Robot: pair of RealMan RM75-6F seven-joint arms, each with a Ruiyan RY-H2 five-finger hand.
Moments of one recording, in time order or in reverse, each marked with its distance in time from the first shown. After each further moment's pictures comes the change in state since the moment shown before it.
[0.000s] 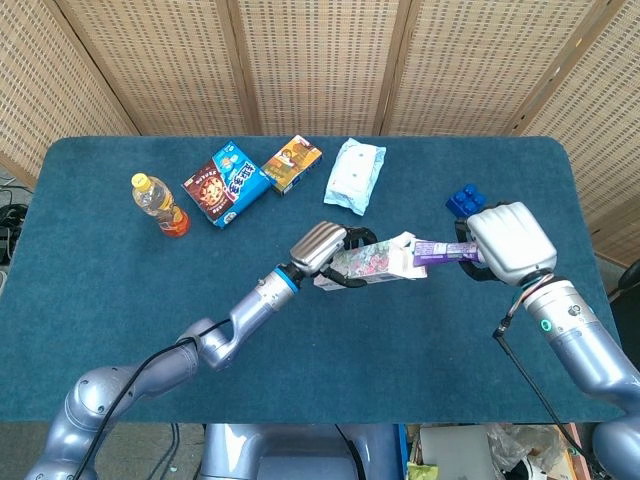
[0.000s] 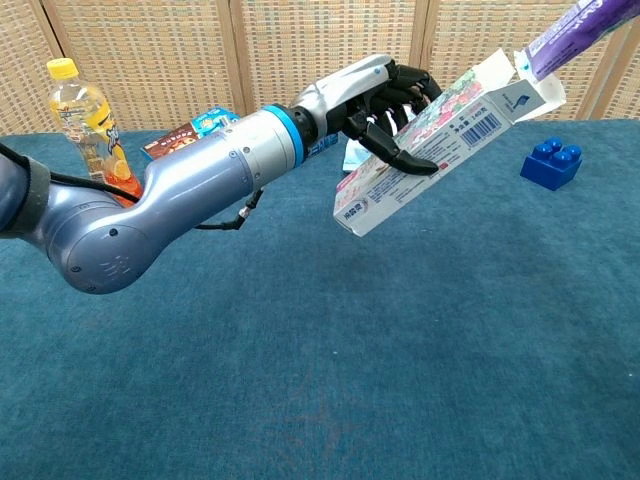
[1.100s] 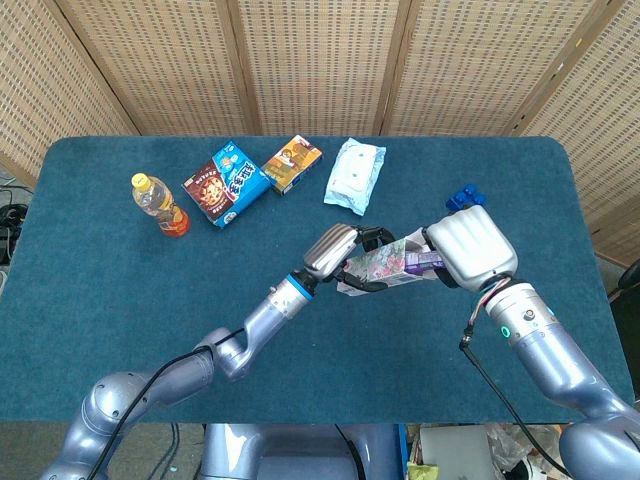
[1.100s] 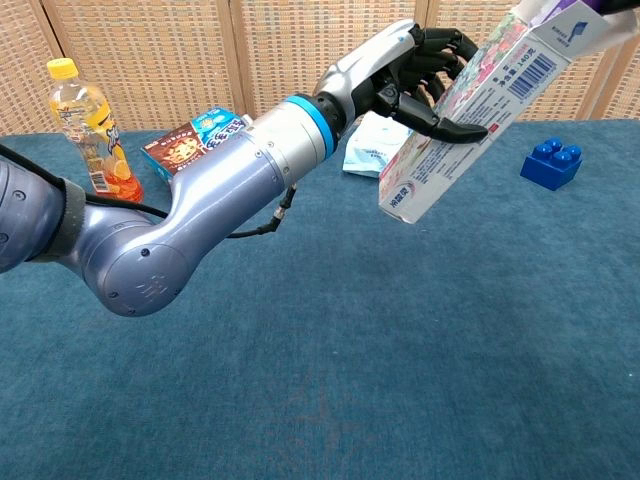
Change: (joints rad) left arm -0.028 -0.069 -0.044 0.003 -0.021 0.111 -0.089; right arm 0.235 0.005 -0.062 -0.129 0.273 0.036 -0.352
